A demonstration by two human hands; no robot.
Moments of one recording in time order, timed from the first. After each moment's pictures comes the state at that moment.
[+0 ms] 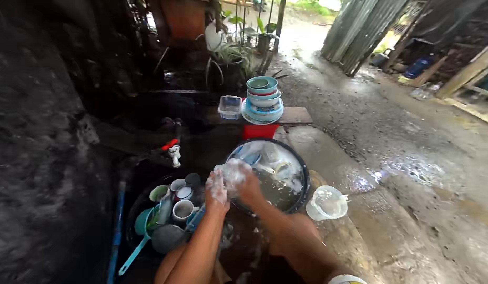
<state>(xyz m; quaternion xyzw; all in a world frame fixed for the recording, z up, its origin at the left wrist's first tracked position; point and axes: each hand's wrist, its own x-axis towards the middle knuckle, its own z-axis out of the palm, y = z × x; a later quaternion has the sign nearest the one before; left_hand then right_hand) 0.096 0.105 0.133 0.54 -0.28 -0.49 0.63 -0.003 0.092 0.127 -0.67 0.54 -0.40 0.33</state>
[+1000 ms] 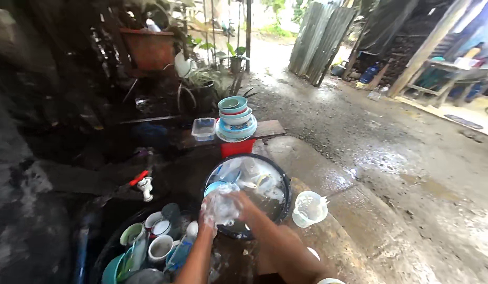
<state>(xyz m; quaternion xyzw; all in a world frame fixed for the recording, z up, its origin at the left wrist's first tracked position) 0.071 0.093 0.072 0.53 -0.39 -0.52 0.55 -0.043 0.086 0.135 -0.30 0.41 -0.49 0.71</state>
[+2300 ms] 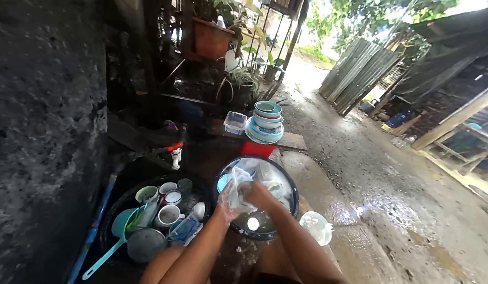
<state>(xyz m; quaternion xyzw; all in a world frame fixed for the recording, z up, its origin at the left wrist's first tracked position) 0.075 0.091 0.098 0.21 -0.12 -0.77 0.59 -0.044 0.069 0.175 -0.77 0.49 -0.14 0.38</state>
